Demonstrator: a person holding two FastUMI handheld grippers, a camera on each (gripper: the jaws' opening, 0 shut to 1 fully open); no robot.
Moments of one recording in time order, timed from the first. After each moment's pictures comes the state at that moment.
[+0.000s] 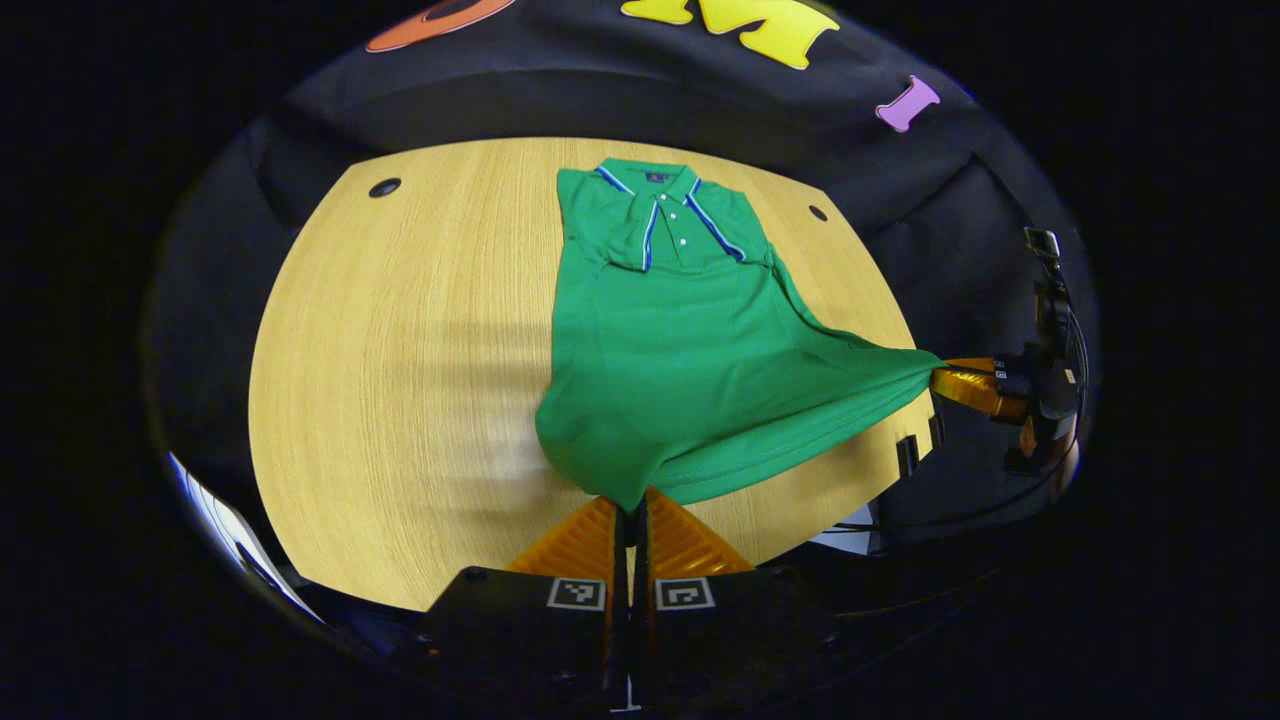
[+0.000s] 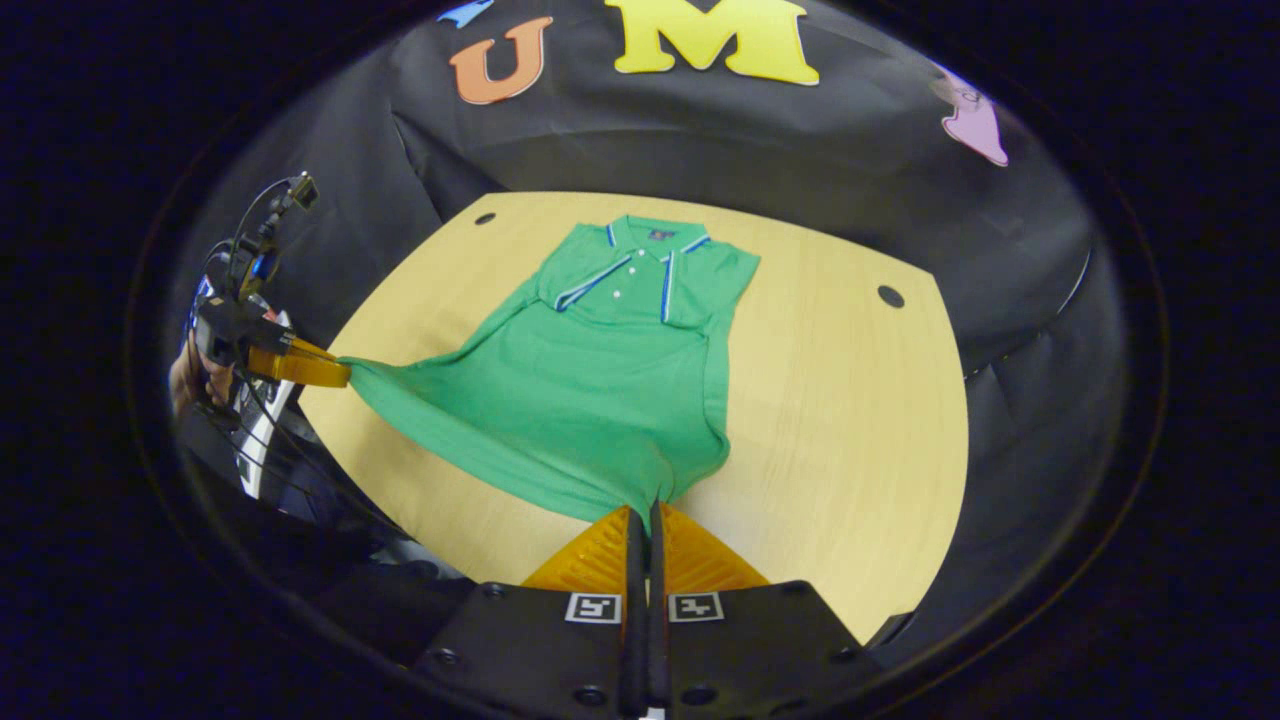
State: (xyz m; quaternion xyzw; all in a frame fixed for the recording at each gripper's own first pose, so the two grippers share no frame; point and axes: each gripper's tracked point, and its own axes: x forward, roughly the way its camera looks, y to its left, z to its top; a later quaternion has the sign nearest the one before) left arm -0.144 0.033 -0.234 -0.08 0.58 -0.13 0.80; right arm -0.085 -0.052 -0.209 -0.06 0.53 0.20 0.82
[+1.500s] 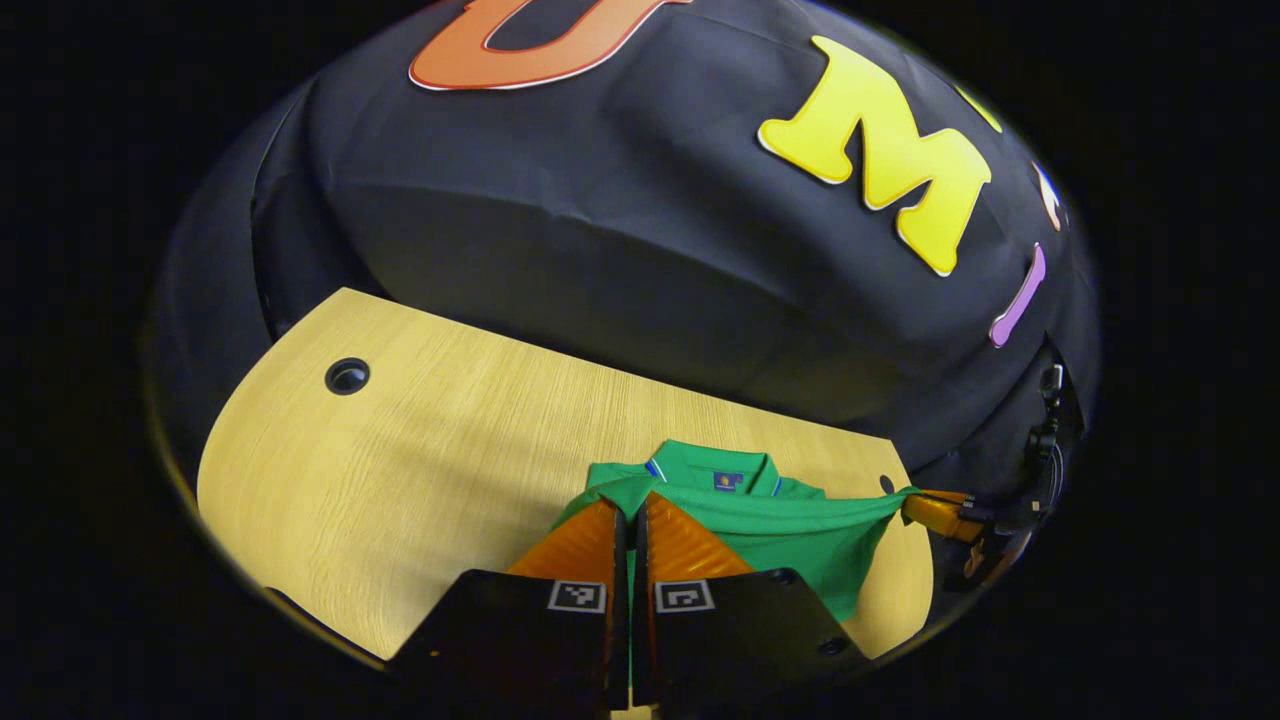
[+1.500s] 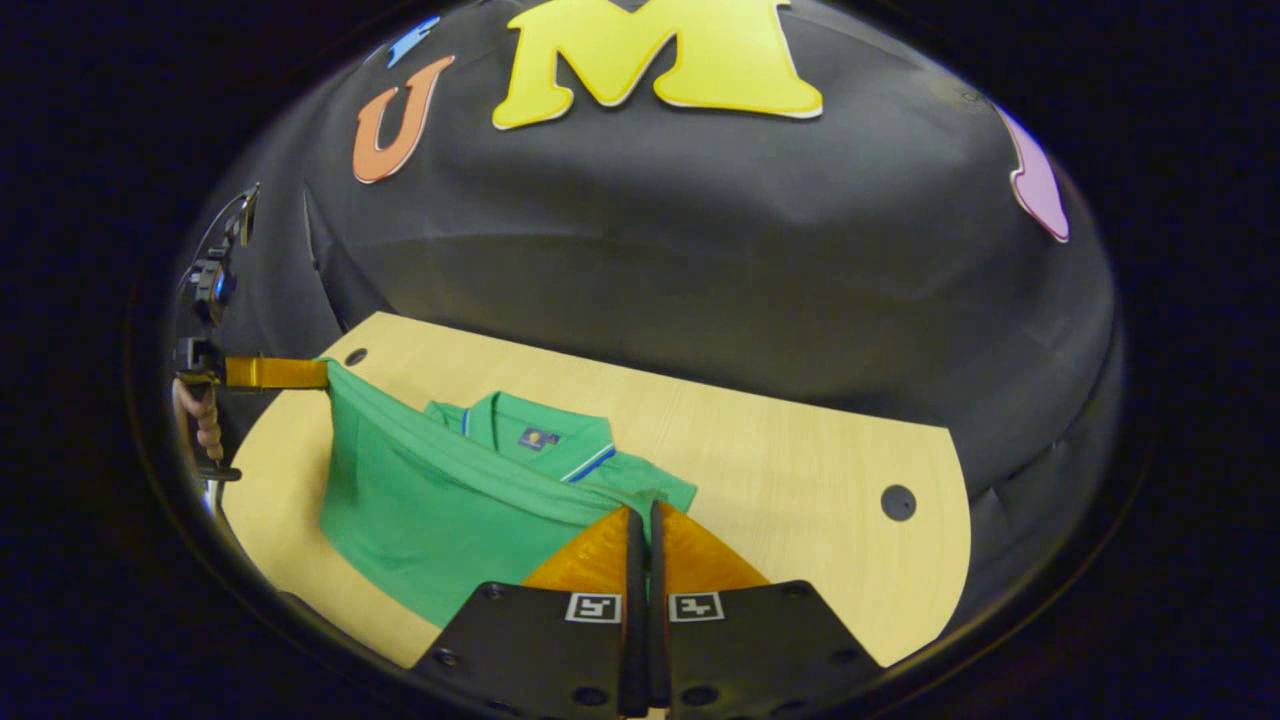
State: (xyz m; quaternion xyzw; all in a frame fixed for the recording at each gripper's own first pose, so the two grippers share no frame) left arm 0.213 0.061 -0.280 -0.18 0.35 -0.02 0.92; right arm 0.260 -0.022 -0.300 -0.06 0.38 0.15 0.91
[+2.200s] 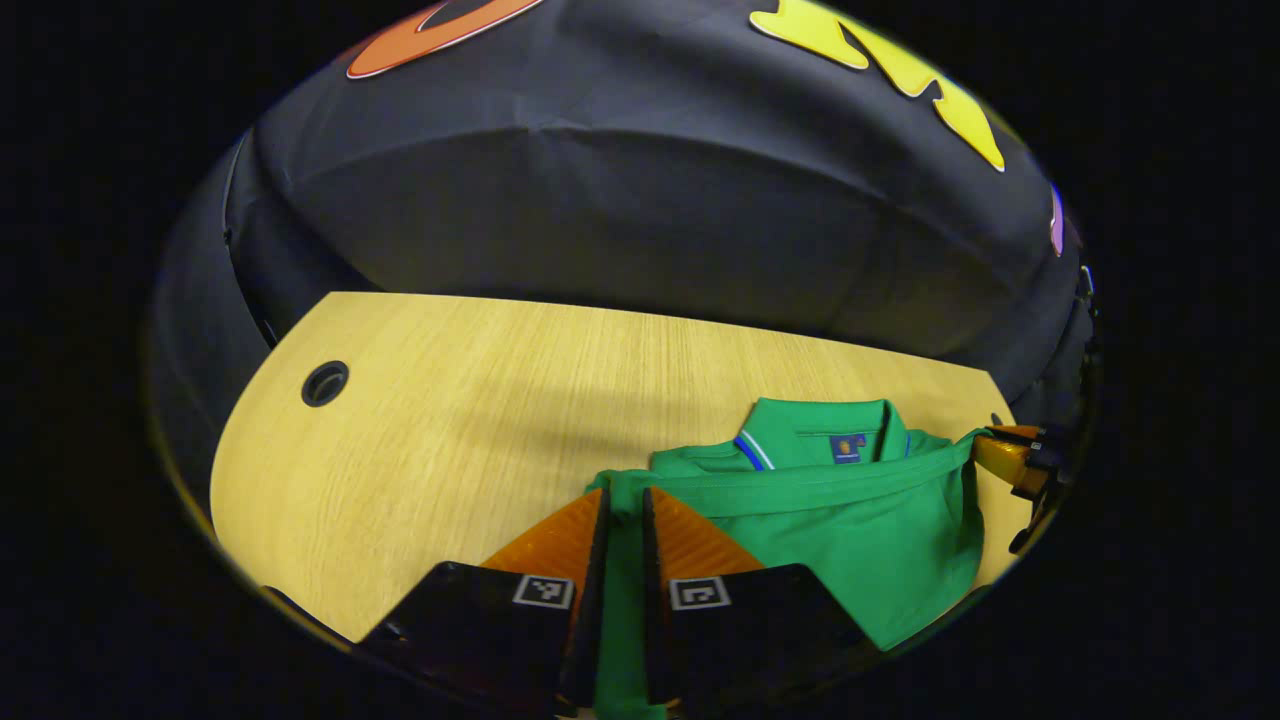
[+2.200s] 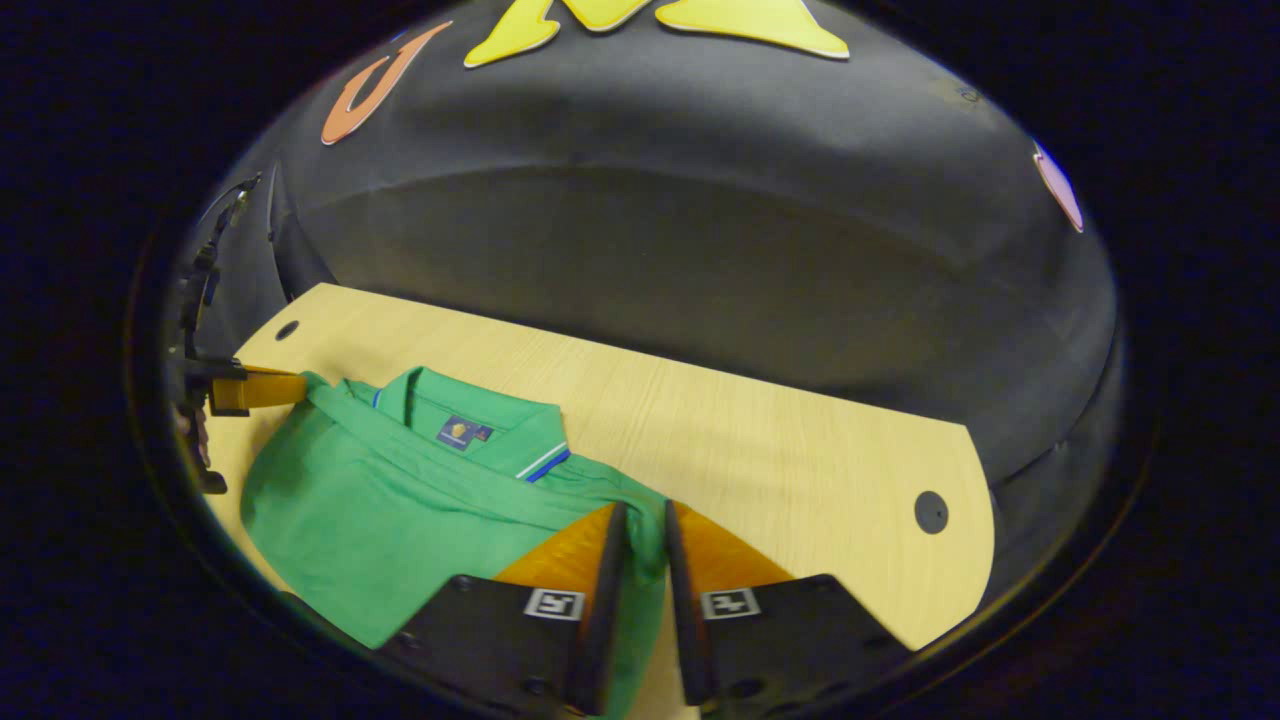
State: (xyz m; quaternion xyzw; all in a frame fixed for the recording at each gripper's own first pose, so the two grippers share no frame) left arm 0.242 0.085 -0.371 -0.07 0.40 0.03 0.91; right arm 0.300 -0.024 -0.373 -0.09 0.39 0.10 0.91
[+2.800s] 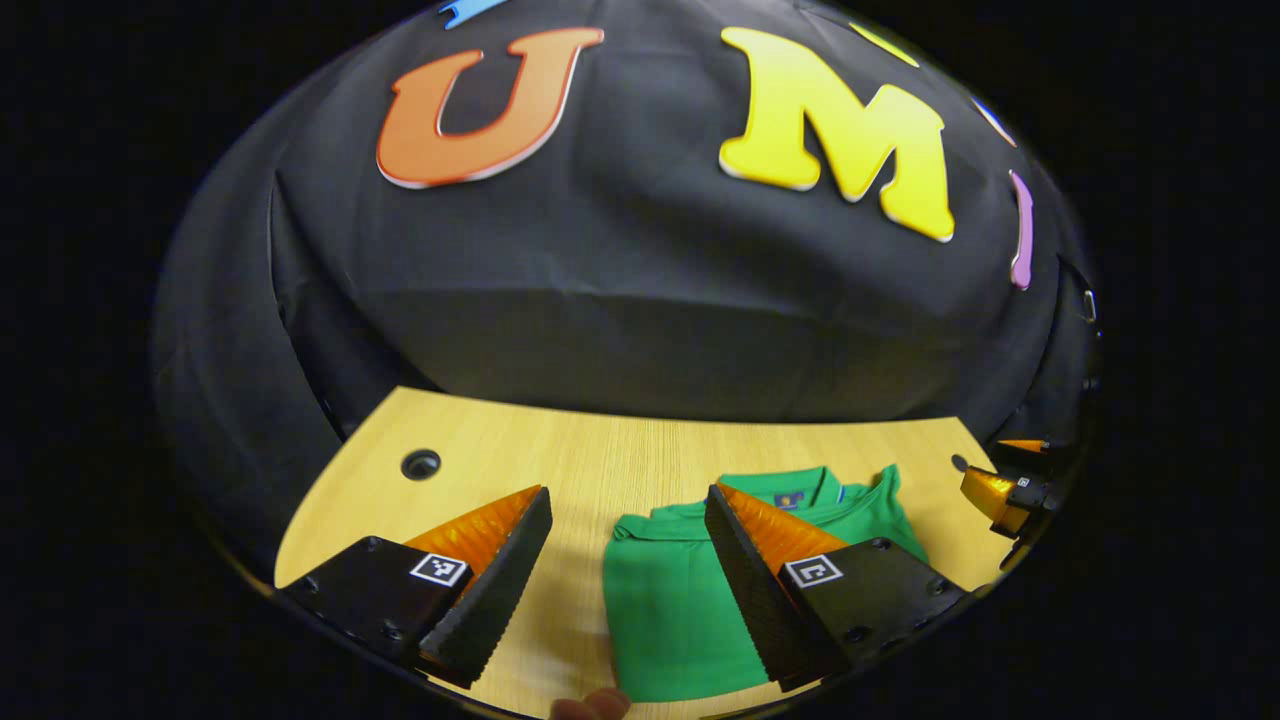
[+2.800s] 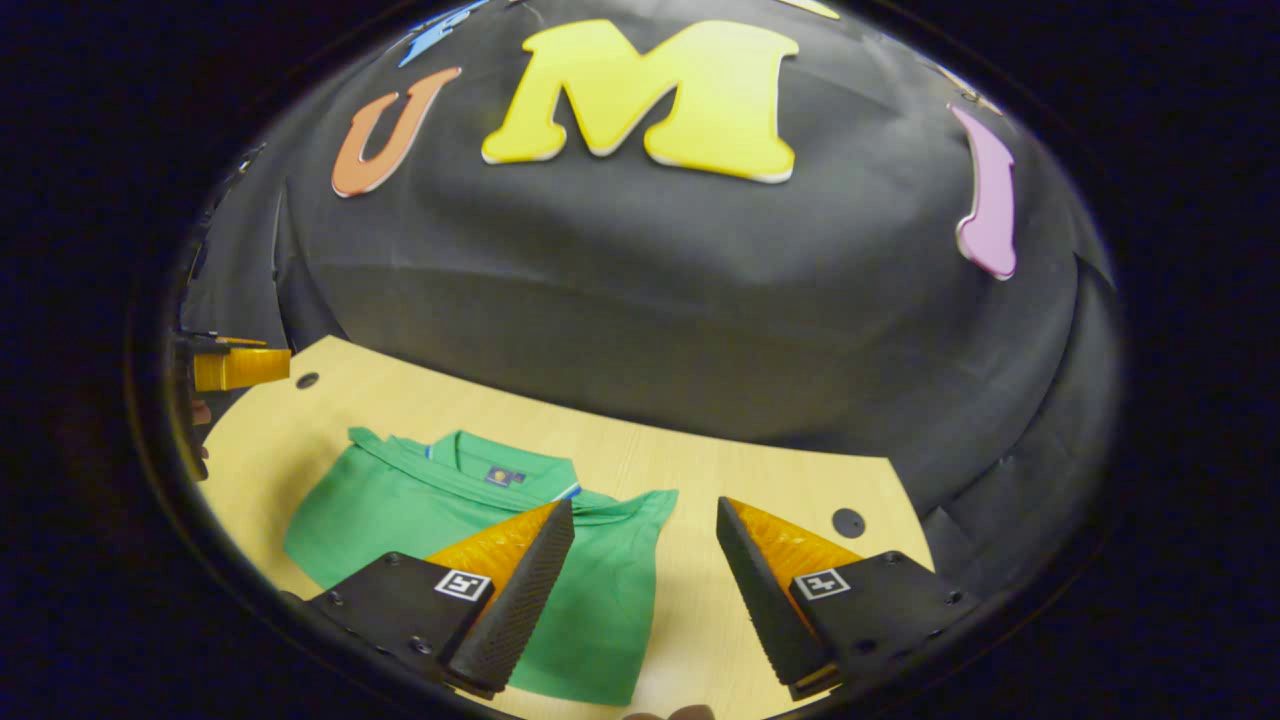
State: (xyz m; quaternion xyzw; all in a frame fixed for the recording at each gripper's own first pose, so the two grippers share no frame) left arm 0.195 0.091 -0.197 -0.05 0.26 0.04 0.96; right arm 0.230 -0.022 -0.231 -0.08 0.29 0.06 0.95
